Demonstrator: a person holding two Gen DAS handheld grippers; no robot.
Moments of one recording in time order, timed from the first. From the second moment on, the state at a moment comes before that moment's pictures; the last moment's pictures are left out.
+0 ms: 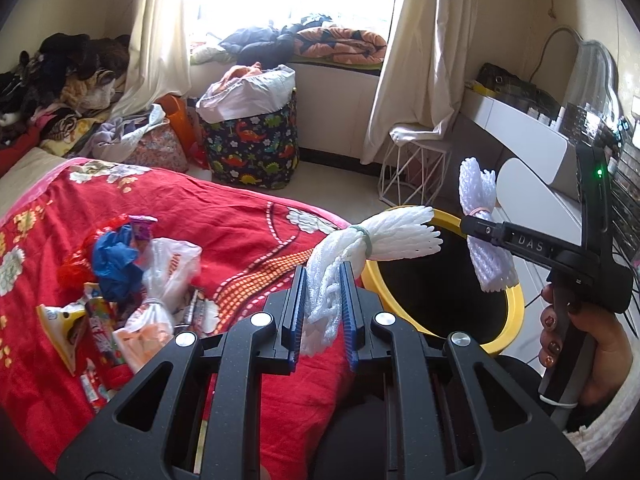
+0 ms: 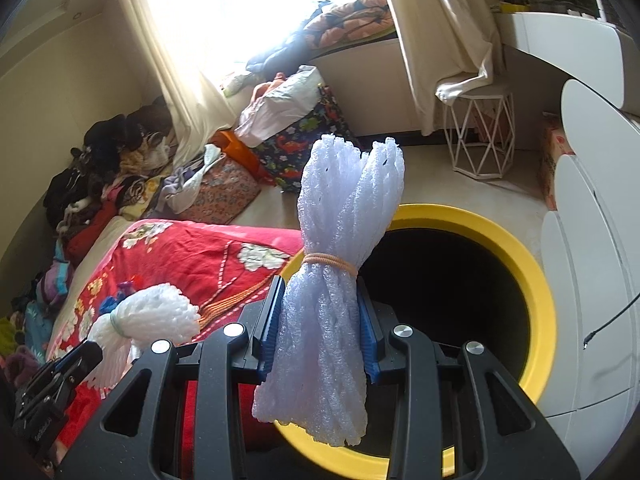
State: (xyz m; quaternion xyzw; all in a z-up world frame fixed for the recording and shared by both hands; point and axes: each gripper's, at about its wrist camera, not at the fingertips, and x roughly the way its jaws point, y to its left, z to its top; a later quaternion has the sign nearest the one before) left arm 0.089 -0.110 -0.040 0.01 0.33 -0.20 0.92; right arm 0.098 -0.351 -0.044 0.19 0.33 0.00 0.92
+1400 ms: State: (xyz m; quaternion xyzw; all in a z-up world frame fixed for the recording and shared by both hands) left arm 0.128 -0.214 -0.073 0.02 0.35 -0.27 0.89; right arm 0.089 -0.433 -0.078 0.27 0.35 -0.09 0.89
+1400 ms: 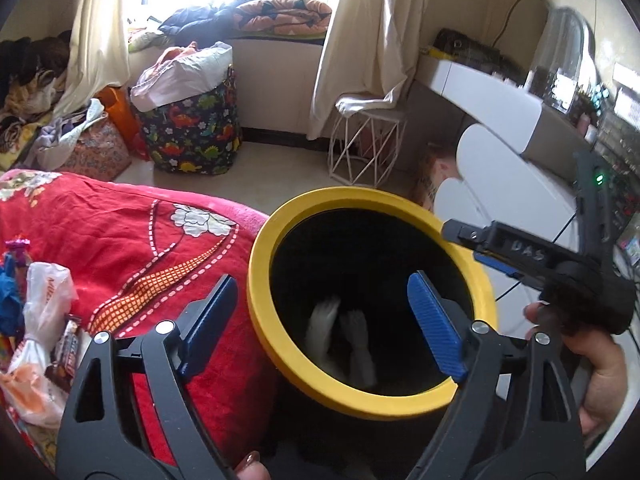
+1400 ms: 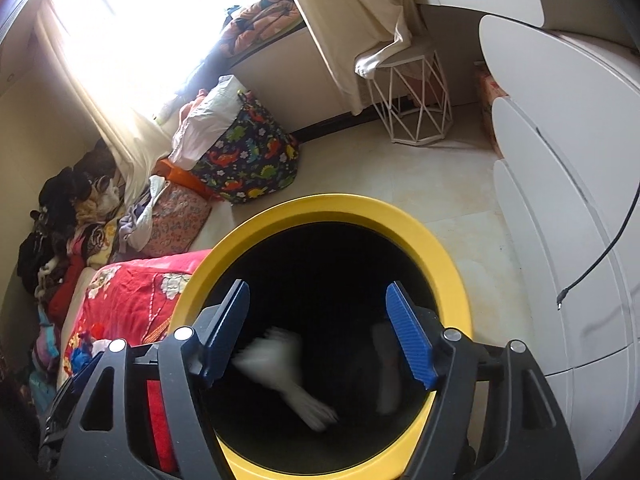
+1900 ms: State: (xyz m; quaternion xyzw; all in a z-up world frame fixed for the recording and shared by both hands) left arm 0.114 -0.182 -0.051 0.00 0.32 -0.25 0.92; right arm 0.090 -0.409 -0.067 0.24 0.33 -0.08 0.91
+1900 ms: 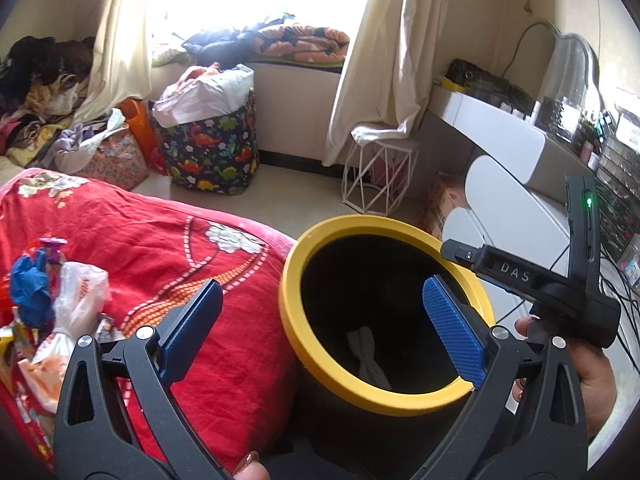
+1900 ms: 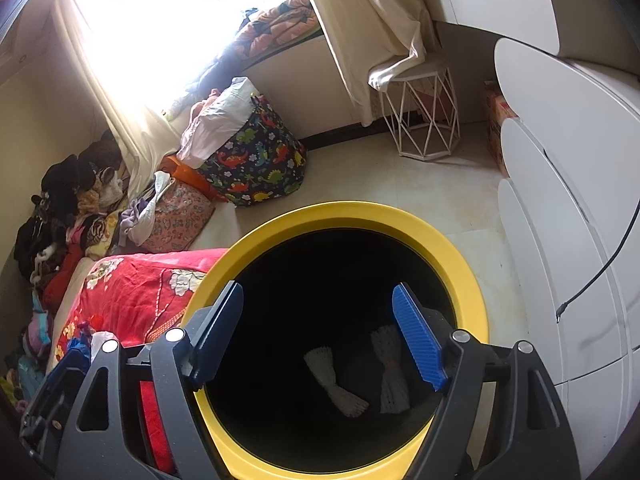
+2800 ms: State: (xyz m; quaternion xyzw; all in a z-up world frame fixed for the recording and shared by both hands) left arm 0.100 -0.092 -0.018 -0.04 0.26 -0.16 0.95; right arm 0.088 -0.328 -0.039 0.17 0.32 0.00 0.93
